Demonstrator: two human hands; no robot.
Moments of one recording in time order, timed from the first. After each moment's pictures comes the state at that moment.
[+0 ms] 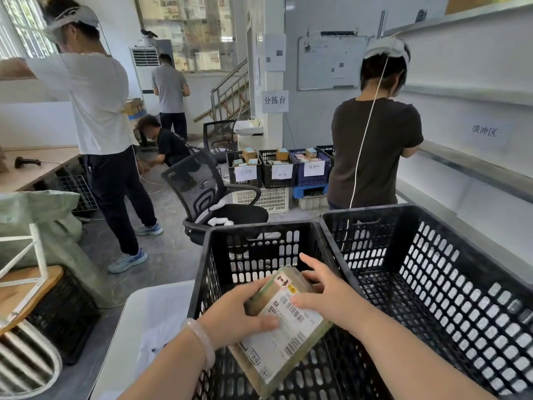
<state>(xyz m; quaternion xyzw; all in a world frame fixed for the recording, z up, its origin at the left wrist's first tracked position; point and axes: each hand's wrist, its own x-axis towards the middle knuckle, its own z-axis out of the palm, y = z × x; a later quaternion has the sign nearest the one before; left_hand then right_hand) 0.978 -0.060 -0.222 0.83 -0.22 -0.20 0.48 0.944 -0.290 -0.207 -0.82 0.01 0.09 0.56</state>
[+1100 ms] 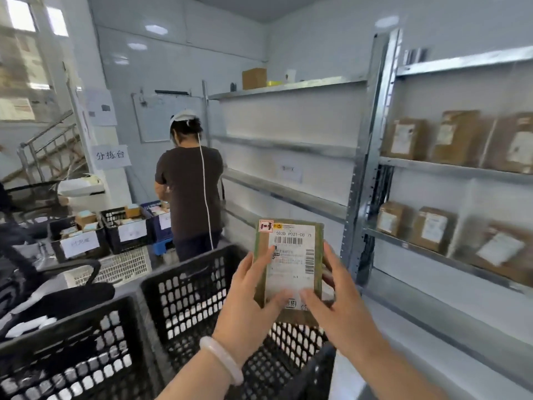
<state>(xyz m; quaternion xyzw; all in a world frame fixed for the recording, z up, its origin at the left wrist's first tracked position) 0.870 -0.404 -0.123 0.68 -0.48 -0.04 0.56 0.738 -0.530 -0.121 -0.82 0.19 -0.37 0.38</state>
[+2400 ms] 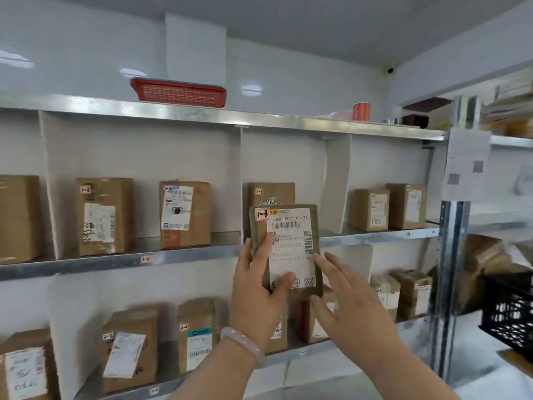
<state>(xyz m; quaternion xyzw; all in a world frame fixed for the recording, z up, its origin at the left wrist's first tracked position) 0.329 -1.058 -0.025 0.28 -0.73 -0.18 0.60 0.178 -0.964 -0.024 -0.64 0.65 -0.37 -0.18</state>
